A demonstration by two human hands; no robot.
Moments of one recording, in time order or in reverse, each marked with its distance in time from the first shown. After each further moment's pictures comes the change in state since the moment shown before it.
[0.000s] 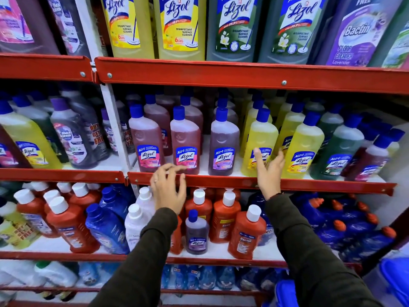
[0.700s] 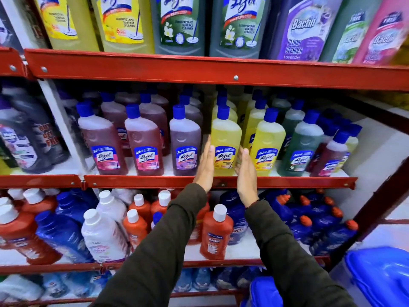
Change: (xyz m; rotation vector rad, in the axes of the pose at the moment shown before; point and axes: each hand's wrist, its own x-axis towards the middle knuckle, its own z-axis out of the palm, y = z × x) left_hand 0.026 0.155 0.122 -0.936 -0.520 -0.331; right_hand 0.004 0.016 -0.038 0.415 -0.200 0.024
